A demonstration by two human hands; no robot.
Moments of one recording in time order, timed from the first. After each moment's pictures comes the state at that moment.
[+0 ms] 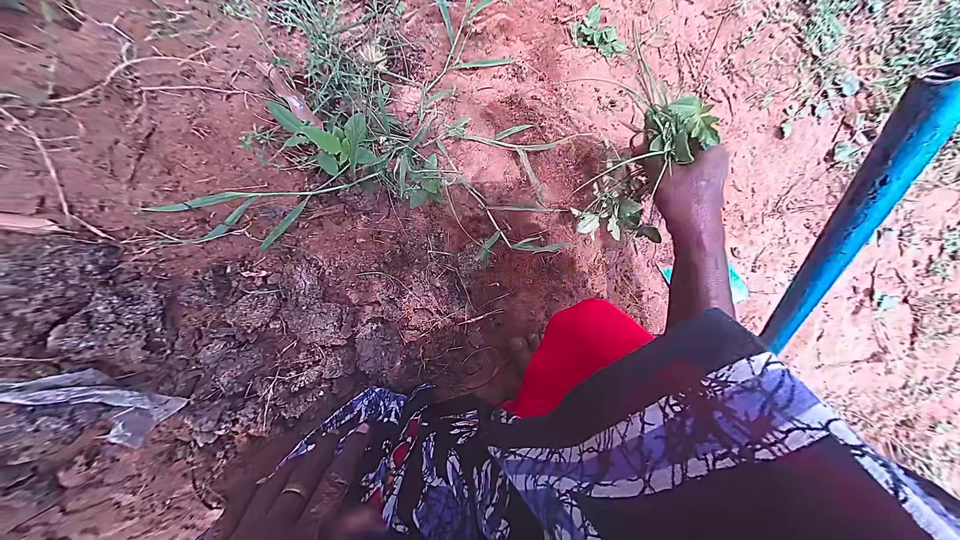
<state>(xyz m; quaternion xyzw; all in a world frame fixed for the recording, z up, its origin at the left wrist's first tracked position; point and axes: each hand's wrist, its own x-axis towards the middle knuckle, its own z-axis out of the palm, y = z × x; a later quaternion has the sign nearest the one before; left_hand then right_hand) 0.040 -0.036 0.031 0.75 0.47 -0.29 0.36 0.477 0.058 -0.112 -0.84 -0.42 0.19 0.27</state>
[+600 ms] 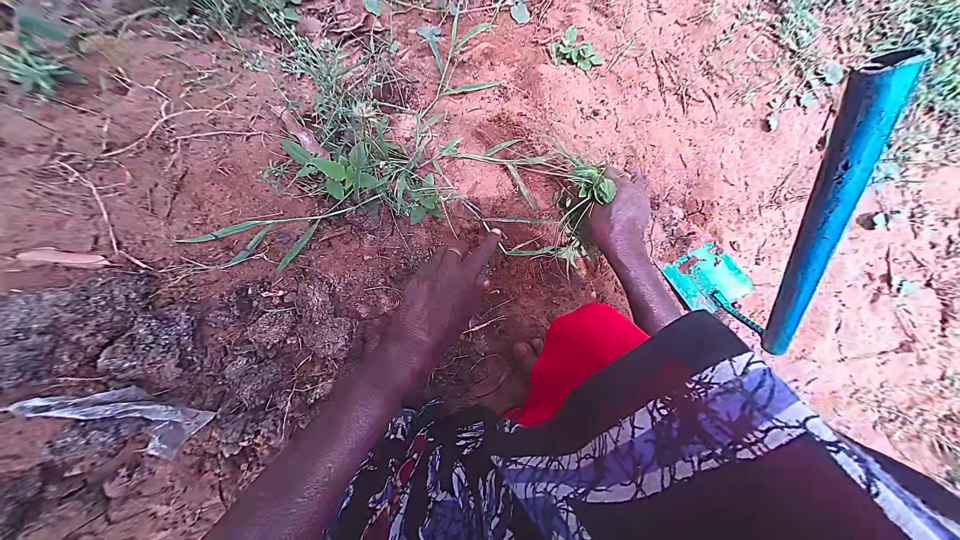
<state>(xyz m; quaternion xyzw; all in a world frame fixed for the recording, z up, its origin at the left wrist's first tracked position) 0.181 0.067 -0.094 0.87 0.41 -0.08 0.26 0.437 0.050 -0.143 -0.88 -0.41 0.20 0.12</state>
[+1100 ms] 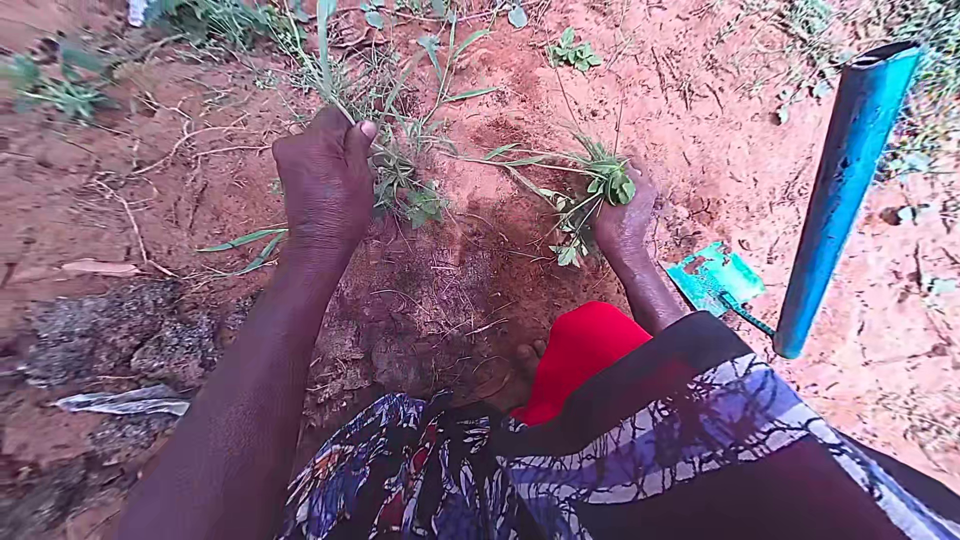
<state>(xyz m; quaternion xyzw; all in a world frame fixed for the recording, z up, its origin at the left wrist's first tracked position) 0.166 0.186 -0.054 0.78 0.57 0.17 0.20 0.435 0.037 -0.153 -0.79 -0.46 0.09 0.39</state>
